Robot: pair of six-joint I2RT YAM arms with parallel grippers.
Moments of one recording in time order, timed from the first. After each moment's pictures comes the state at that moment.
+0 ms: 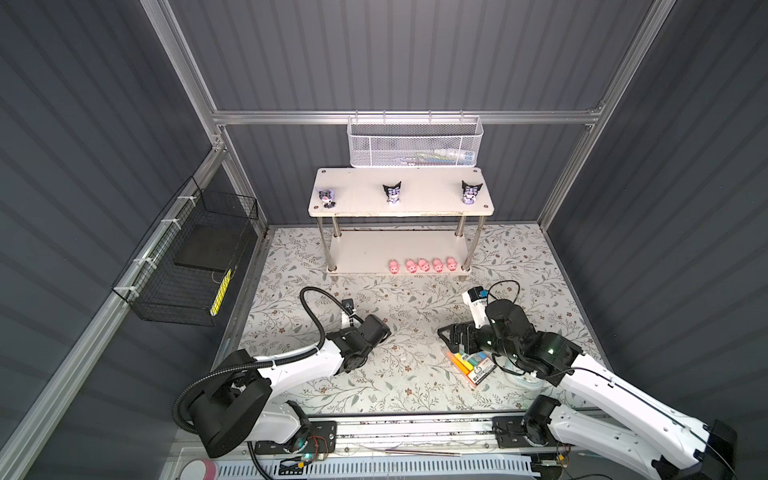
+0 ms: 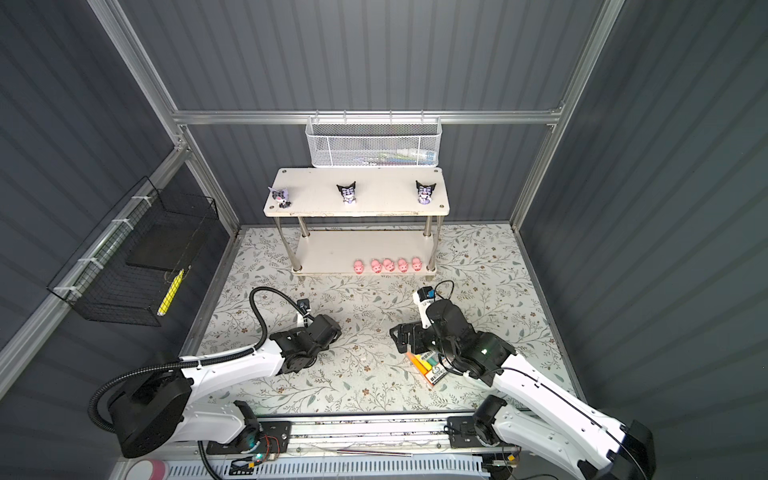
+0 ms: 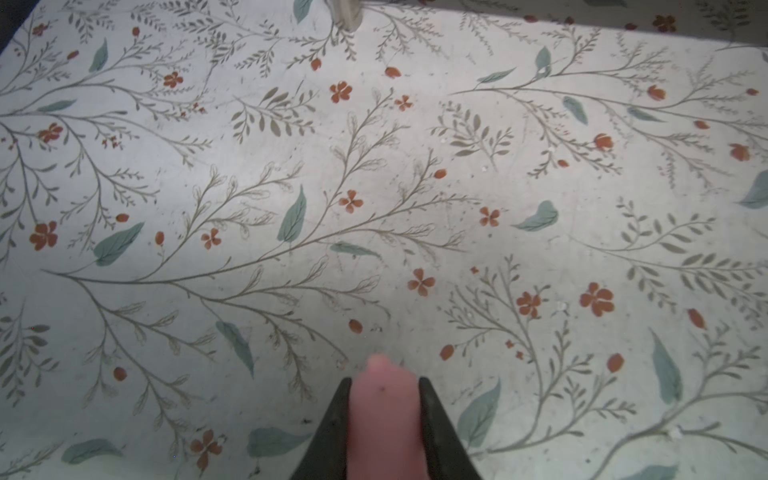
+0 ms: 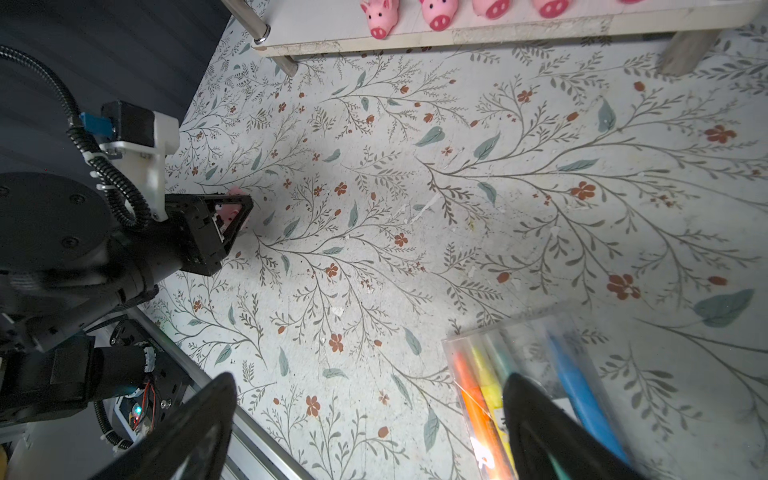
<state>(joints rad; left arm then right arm) -0.86 1.37 0.65 -0.38 -0.65 -0.82 0.75 0.86 0.71 -0.53 -0.05 0.53</state>
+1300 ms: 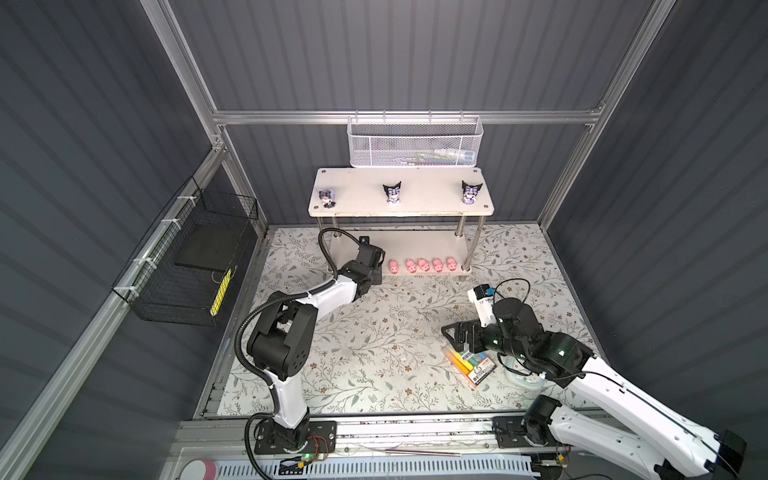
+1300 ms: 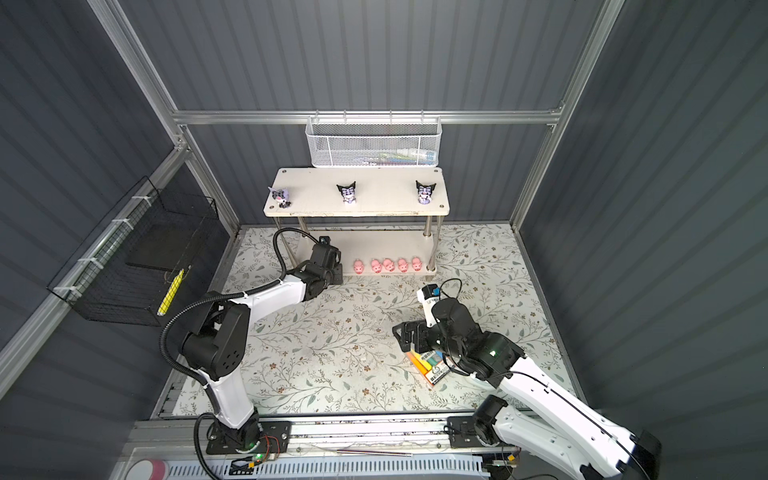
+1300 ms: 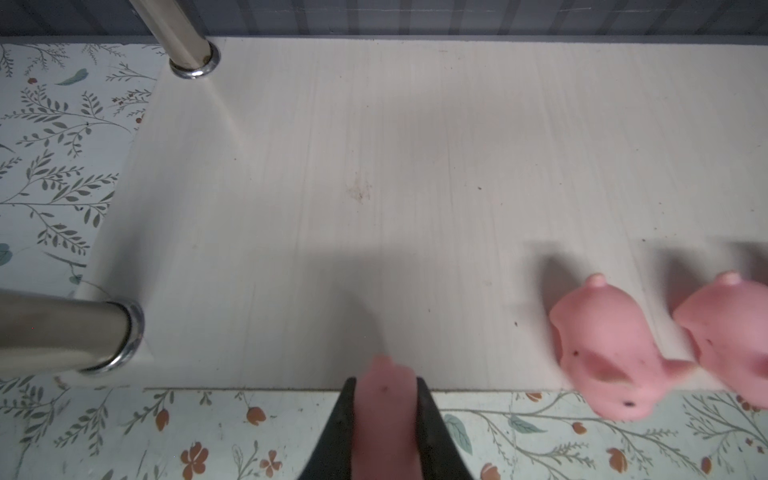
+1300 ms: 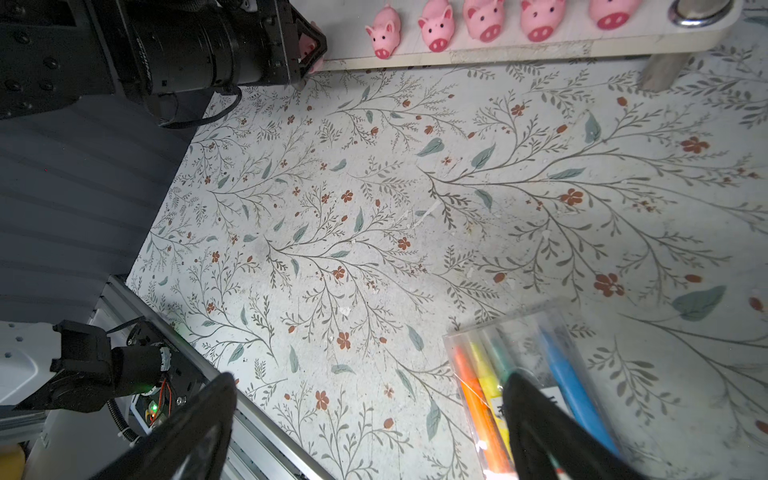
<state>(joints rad) -0.50 1.85 1.23 -0.15 -0.31 -0.31 0.74 0.82 0.75 -0.60 -0.05 0.54</state>
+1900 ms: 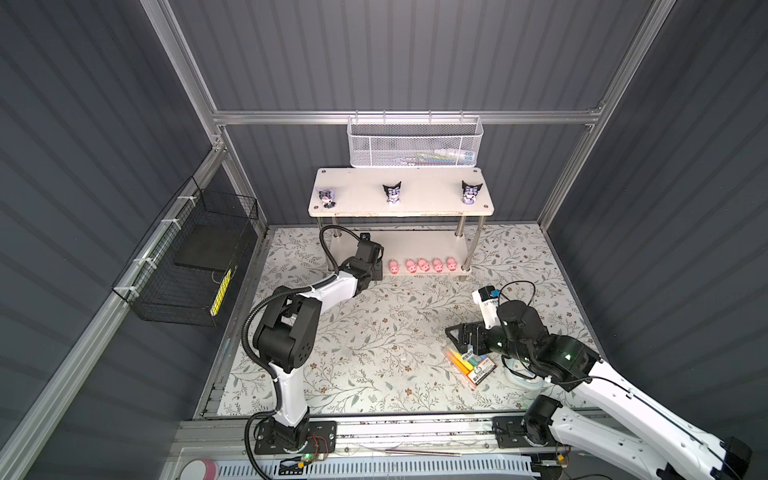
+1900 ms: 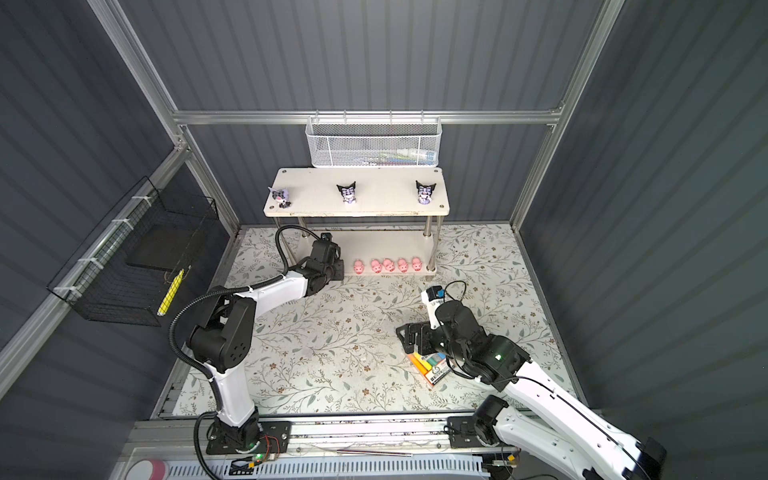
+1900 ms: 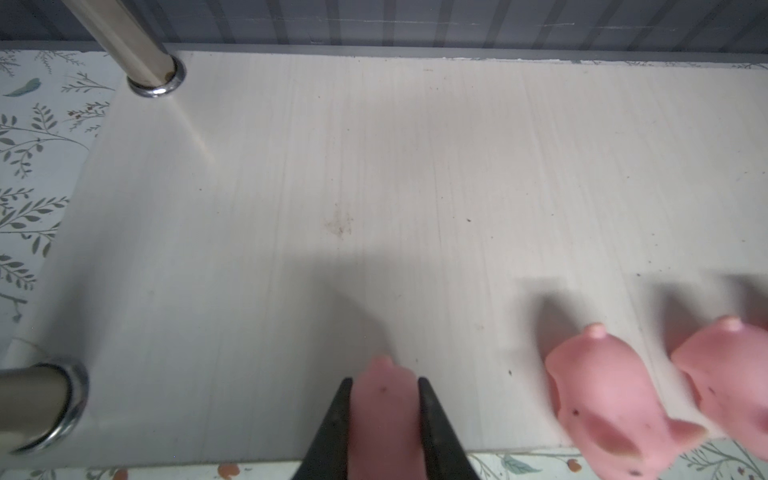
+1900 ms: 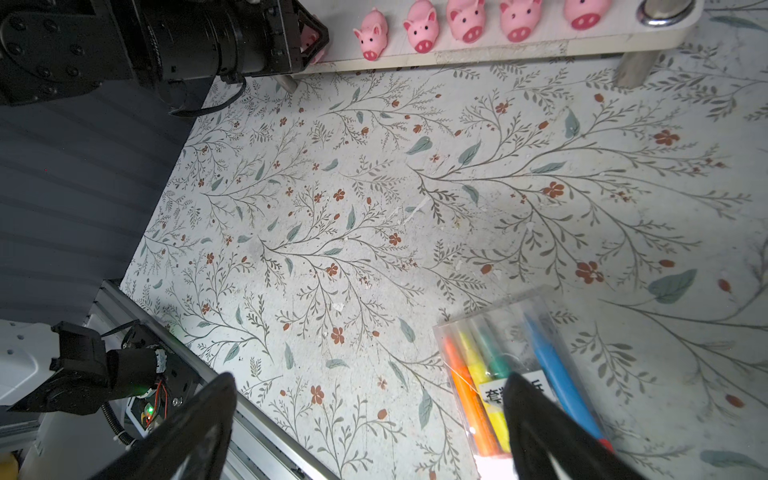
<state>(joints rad) -0.47 1.91 1.29 -0.12 -0.25 -0.30 0.74 0.78 0.75 -0.63 -0.03 0.55</state>
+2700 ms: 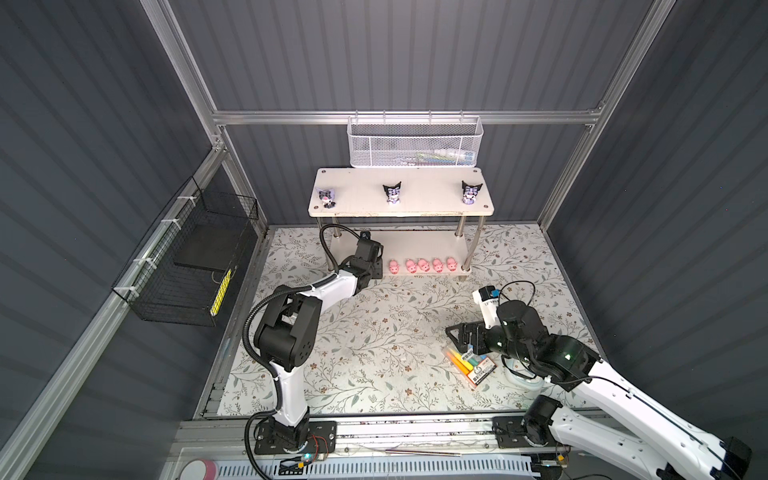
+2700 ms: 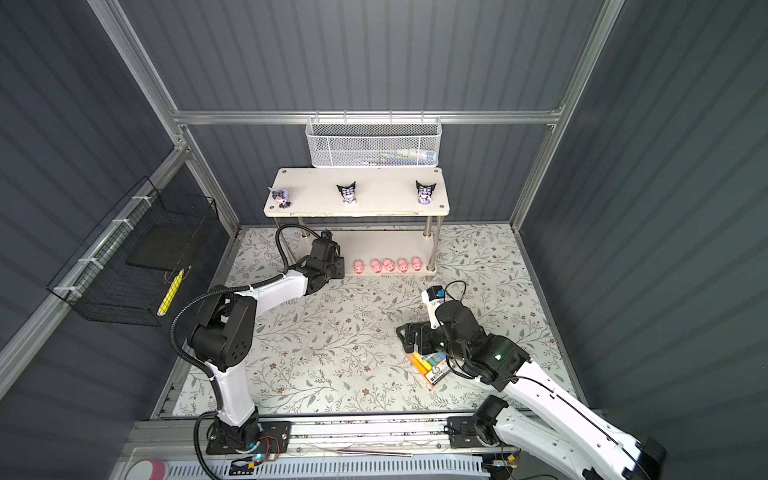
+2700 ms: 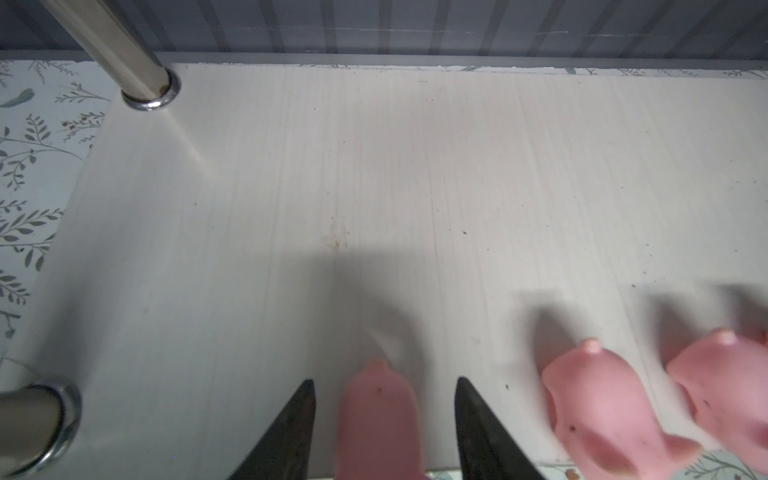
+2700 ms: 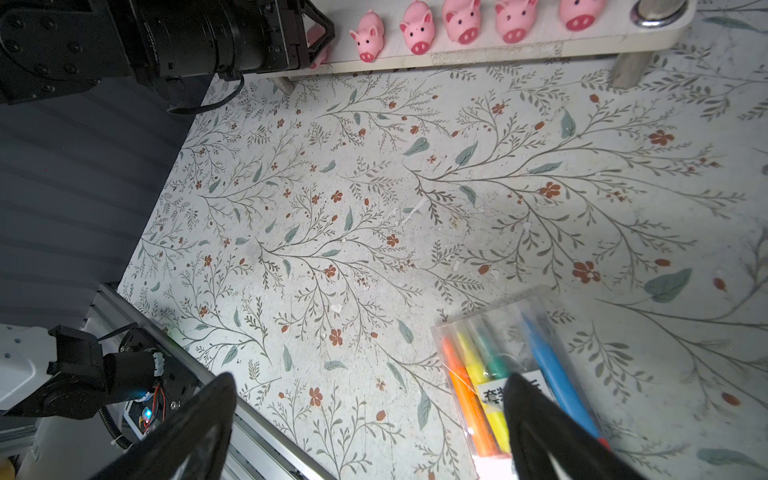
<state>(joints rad) -0.47 1.92 1.30 -0.11 -0.24 -0.29 0.74 0.79 0.75 -0.63 -0.02 0.56</state>
